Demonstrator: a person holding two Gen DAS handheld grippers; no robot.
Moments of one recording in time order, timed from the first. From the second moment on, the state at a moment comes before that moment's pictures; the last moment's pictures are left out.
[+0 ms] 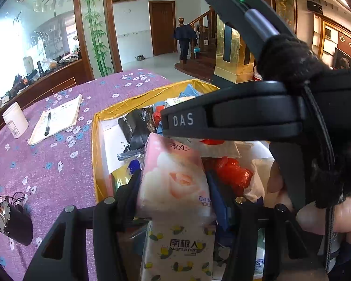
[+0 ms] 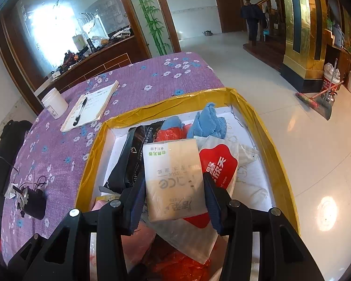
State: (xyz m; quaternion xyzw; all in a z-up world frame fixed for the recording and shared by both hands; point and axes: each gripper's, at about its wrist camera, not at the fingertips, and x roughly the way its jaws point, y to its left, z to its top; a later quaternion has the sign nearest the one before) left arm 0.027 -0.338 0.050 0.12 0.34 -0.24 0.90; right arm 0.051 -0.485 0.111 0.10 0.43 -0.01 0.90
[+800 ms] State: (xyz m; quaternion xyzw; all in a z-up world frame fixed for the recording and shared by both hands) left arm 0.025 -0.341 0.050 0.13 0.33 -0.24 0.90; right arm 0.049 -0.477 0.109 0.08 0.44 -0.01 0.89
